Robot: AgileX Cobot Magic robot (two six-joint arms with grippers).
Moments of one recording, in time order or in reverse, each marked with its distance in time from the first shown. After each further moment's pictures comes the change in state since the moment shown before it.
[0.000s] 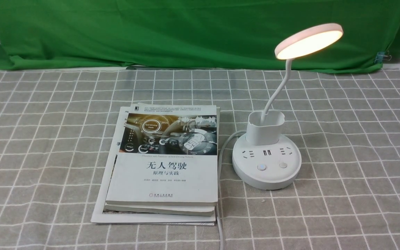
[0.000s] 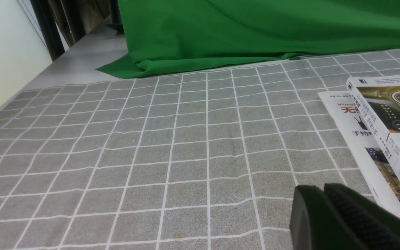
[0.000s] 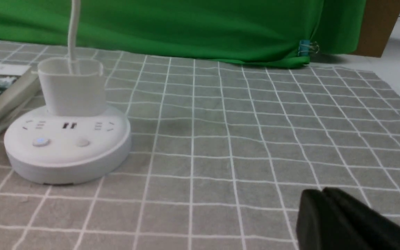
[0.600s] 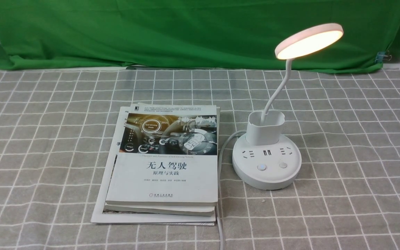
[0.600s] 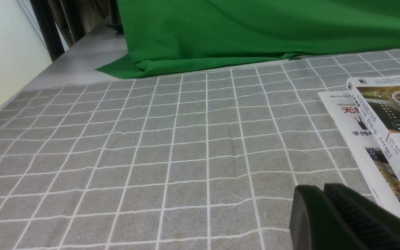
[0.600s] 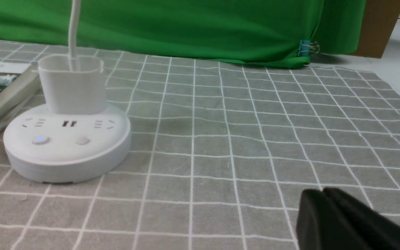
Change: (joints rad) right arm 0.000 -0.009 0.006 0.000 -0.002 0.001; left arm 0.000 0.000 0.000 0.000 0.000 0.001
